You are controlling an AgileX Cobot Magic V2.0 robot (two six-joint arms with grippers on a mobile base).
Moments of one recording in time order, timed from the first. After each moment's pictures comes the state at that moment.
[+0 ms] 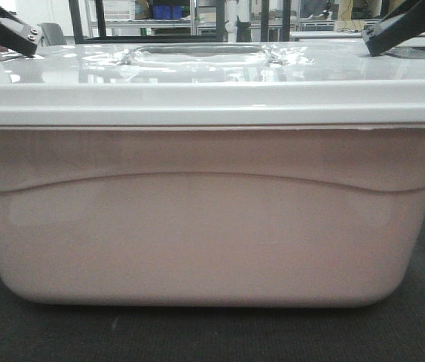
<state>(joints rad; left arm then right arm) 0.07 1.47 -0.90 -1.22 1.15 0.85 -0.14 1.43 -0.89 1.17 1.15 -0.68</state>
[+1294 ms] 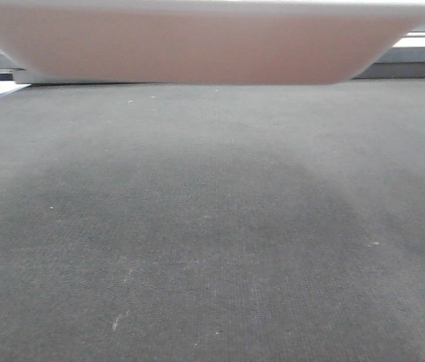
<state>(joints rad) 0.03 0.96 -1.06 -1.10 1.11 0.83 -0.08 0.97 -1.04 1.07 1.12 -0.72</state>
